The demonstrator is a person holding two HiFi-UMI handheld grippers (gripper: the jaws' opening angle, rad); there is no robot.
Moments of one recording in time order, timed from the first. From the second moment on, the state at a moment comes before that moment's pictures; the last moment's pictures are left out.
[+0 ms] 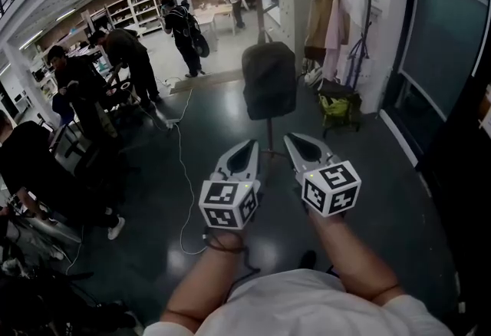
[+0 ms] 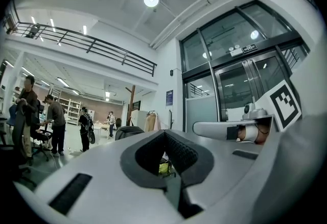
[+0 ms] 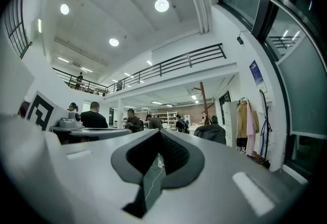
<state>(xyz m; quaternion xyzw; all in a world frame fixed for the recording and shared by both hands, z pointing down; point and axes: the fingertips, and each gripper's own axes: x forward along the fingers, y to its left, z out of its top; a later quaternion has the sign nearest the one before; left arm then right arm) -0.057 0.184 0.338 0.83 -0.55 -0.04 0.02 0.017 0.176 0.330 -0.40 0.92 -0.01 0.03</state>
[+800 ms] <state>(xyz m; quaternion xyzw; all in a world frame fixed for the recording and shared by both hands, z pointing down) -0.016 -0.042 0.361 0.82 -0.57 -0.03 0.04 0.056 -0.054 0.346 -0.35 0.93 -0.03 0.03</state>
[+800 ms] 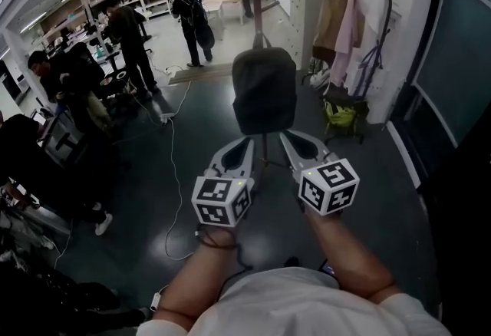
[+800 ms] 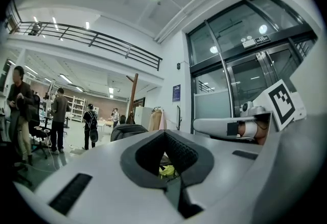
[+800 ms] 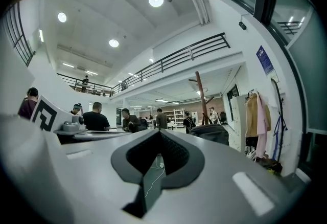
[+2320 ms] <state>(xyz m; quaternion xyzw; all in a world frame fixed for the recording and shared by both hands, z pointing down) -0.090 -0.458 0.370 0.85 -0.53 -0.04 0.07 -0.028 -0.476 0.342 -0.37 0.93 0.01 -0.01</state>
